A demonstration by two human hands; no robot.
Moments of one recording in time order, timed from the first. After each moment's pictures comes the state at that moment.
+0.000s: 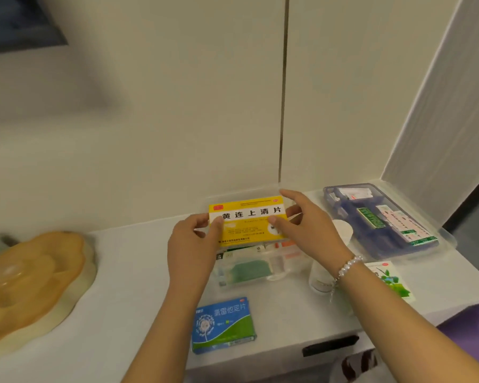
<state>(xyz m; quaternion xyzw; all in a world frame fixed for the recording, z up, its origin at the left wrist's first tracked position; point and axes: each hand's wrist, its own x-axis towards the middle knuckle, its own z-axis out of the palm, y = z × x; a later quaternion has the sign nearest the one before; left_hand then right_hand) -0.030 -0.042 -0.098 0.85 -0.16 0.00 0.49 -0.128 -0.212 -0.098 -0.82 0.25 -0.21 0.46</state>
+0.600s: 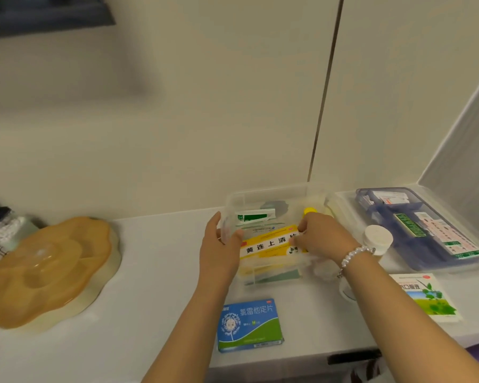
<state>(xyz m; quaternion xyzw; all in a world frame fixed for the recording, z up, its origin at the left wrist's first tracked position) -0.020 -0.034 -0.120 0.78 -0.08 -0.16 0.60 -0.087 -0.207 -0.111 -0.91 0.30 0.06 0.27</state>
